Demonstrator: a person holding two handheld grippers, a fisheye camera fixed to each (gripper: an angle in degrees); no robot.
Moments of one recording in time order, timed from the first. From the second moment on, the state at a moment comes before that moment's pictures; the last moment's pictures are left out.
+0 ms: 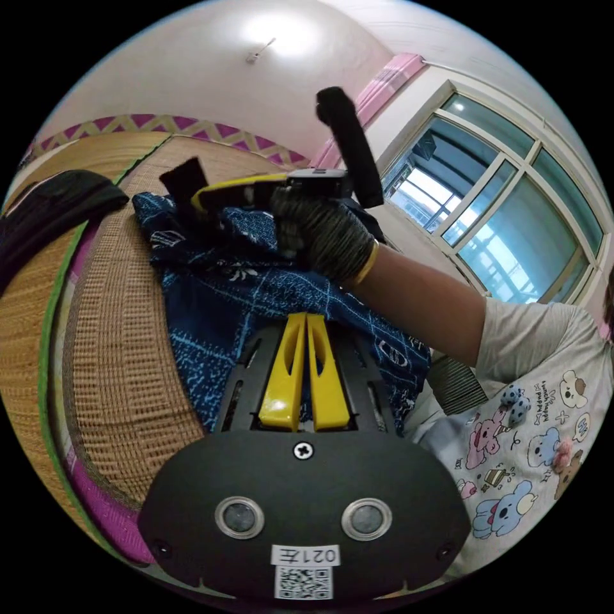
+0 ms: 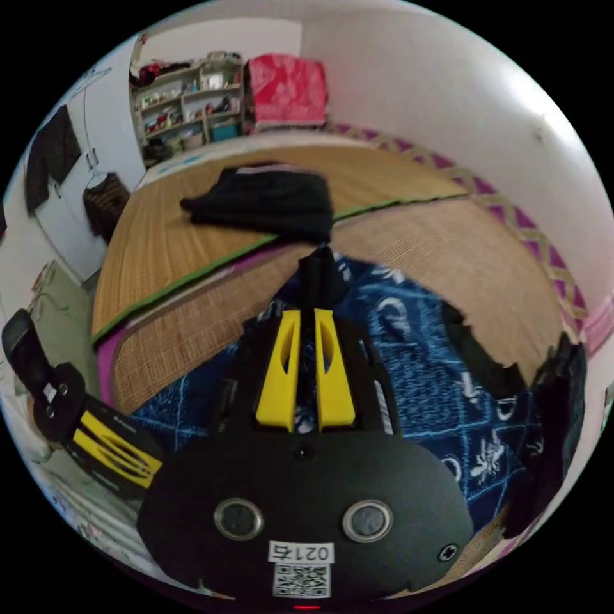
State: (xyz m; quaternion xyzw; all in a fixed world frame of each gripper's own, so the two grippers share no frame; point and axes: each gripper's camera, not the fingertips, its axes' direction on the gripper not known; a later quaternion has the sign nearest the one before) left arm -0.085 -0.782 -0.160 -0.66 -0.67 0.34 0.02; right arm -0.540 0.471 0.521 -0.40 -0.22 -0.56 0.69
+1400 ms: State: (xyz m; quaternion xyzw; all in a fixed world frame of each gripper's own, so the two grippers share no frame) left arm 0.163 -0.663 -0.069 -0.55 -0.69 0.48 0.06; right arm -0.078 0.240 0.261 -0.45 -0.17 -0.34 0.81
